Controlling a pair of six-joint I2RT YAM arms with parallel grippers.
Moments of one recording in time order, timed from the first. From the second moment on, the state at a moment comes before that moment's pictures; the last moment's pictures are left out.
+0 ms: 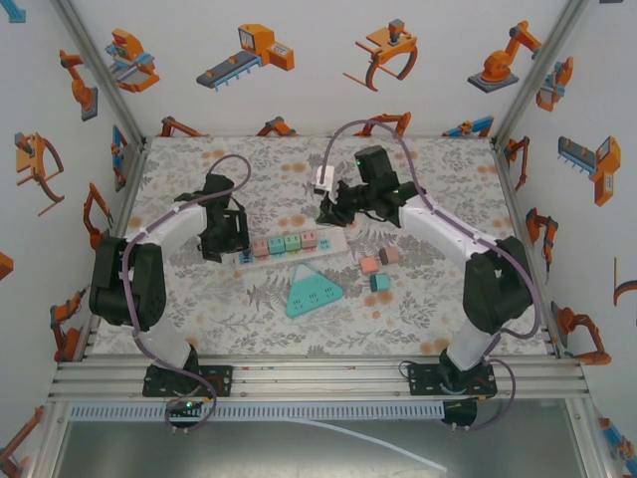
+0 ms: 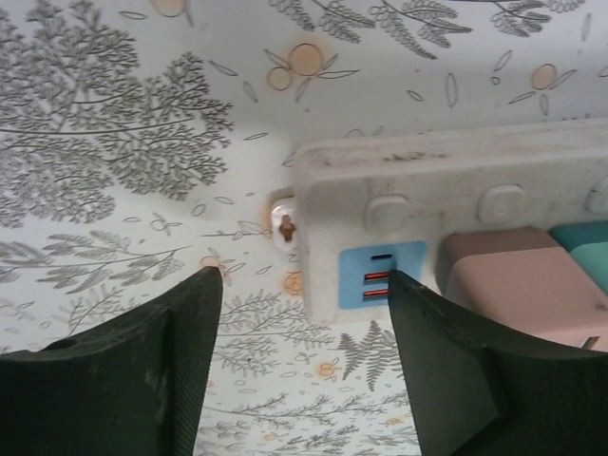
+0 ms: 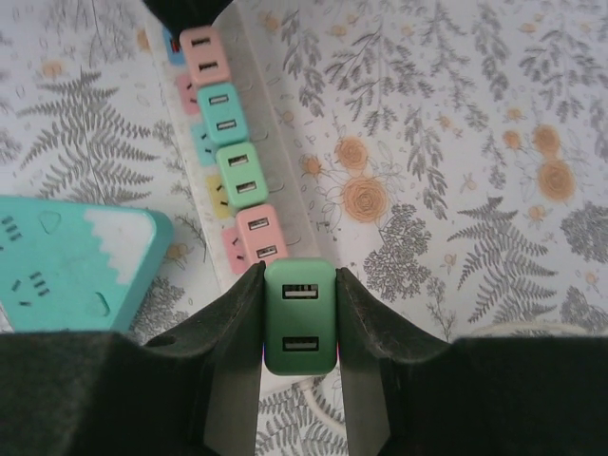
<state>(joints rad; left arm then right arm) -0.29 1.69 1.12 -0.72 -0.04 -0.36 0.53 1.68 1.33 -0.30 -0.70 -0.65</state>
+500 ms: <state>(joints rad) -0.29 1.30 1.18 -0.53 0.26 -0.29 0.15 1.45 0.97 0.01 -0.48 0.30</state>
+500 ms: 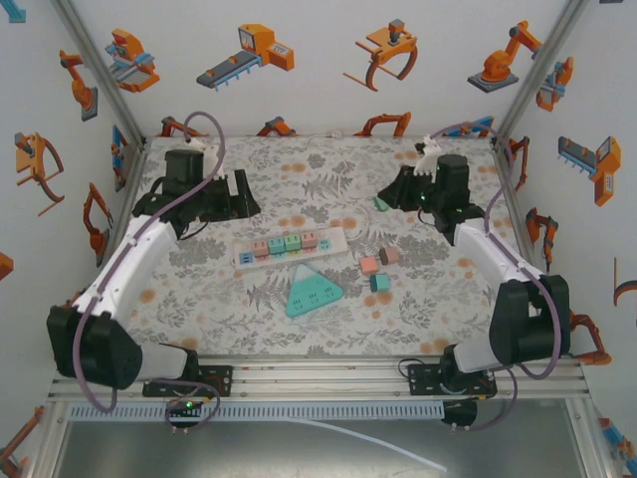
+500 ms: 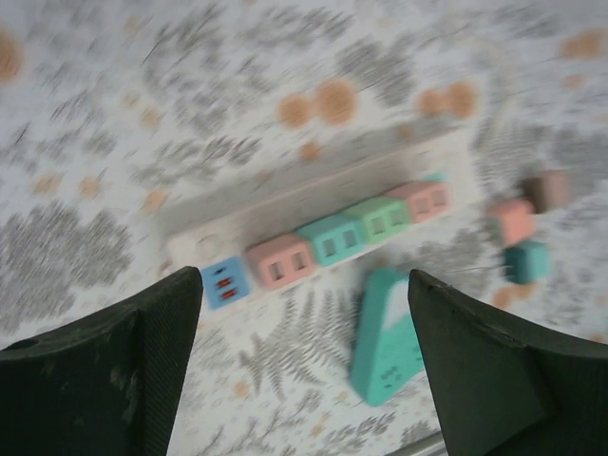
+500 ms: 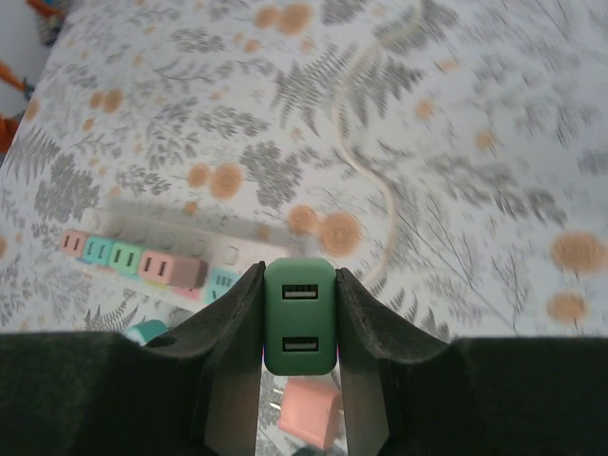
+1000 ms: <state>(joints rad) -0.63 1.32 1.07 -0.13 0.62 -0.22 0.07 1.68 0.90 0.12 -0.54 0.46</state>
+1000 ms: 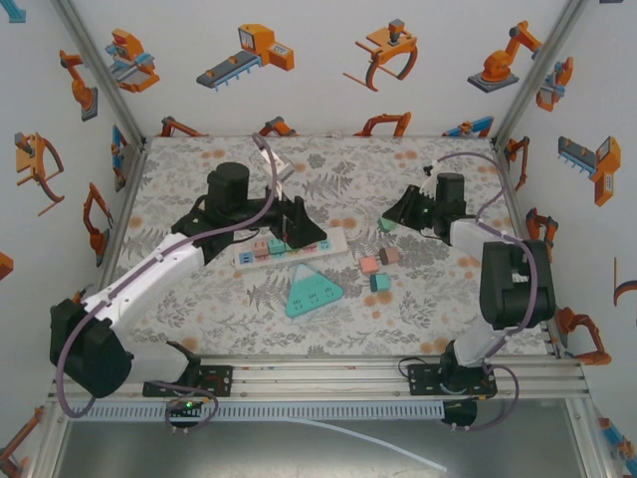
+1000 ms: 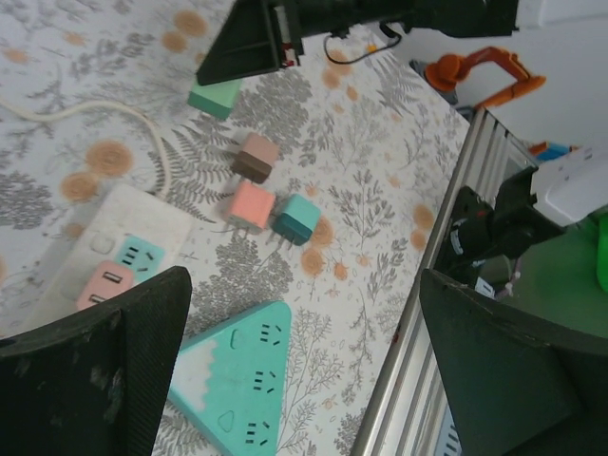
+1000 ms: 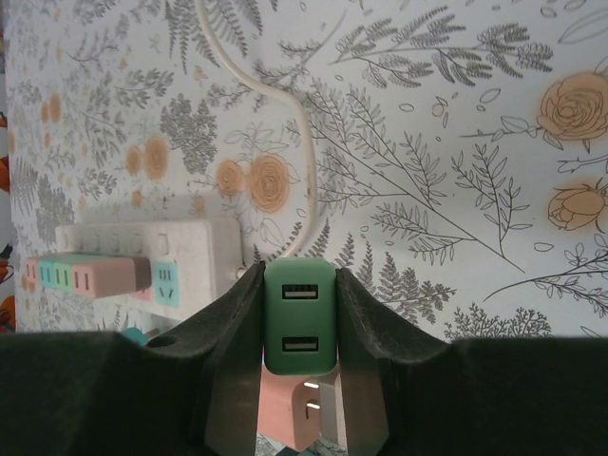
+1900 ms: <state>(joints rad) -0.71 1.41 1.07 -0.07 0.47 -0.20 0.07 1.71 0.87 0.02 -0.45 0.34</state>
